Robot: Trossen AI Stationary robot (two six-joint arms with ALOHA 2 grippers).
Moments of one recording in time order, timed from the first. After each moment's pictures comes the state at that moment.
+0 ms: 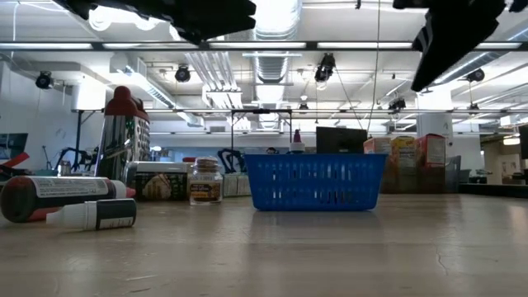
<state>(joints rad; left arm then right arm) -0.24 1.30 0.72 0.47 -0.35 0.15 0.47 1.32 1.00 -0.87 0.45 0.69</state>
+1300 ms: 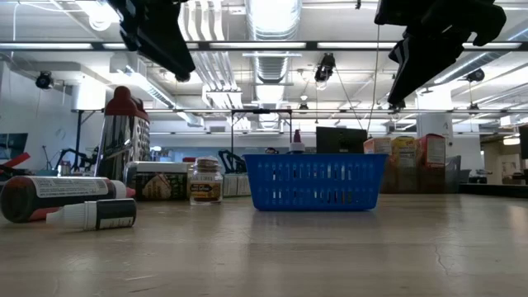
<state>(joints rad) -0.28 1.29 1.08 -0.74 -0.58 -0.54 0.32 1.28 0.92 -0.74 0.42 0.41</state>
